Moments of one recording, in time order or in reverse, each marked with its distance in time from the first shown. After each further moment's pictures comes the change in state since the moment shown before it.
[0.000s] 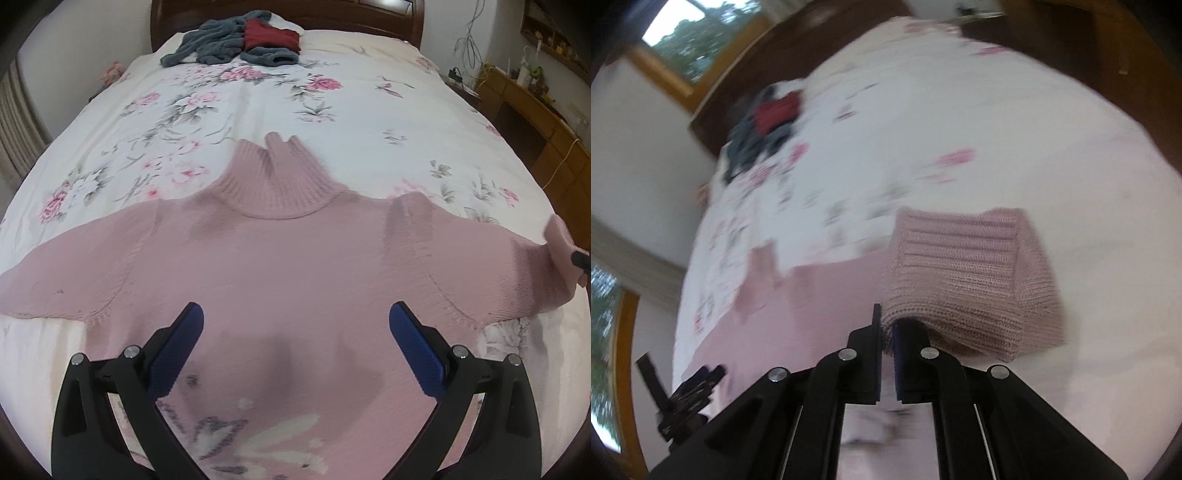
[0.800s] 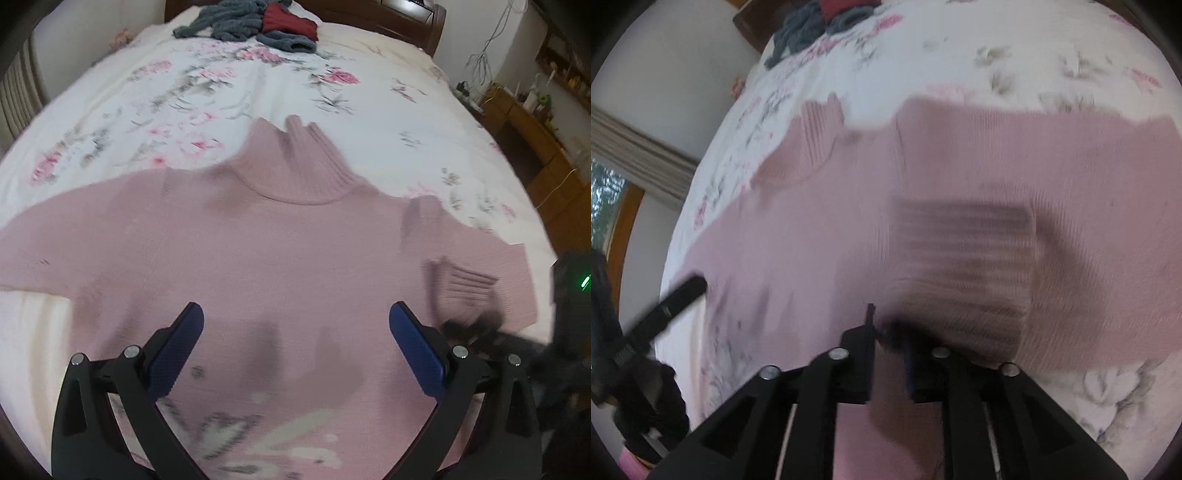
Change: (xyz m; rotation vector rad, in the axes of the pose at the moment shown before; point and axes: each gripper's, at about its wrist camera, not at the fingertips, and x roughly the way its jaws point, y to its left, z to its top) left arm 0.012 0.034 -0.006 -0.105 0.047 -0.105; right arm 0.144 0.105 -0.100 -0.233 0.294 0.038
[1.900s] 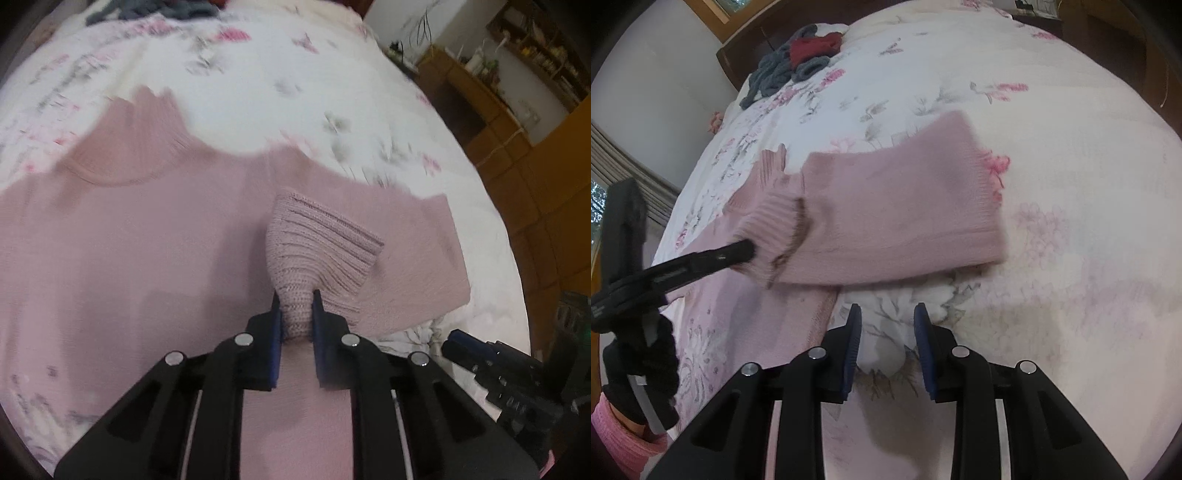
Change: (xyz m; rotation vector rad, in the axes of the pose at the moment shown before) left arm 0.033 -0.106 -0.002 0.107 0.105 -0.221; right arm -0.102 -0.078 -0.043 0.048 -0.175 -0.124
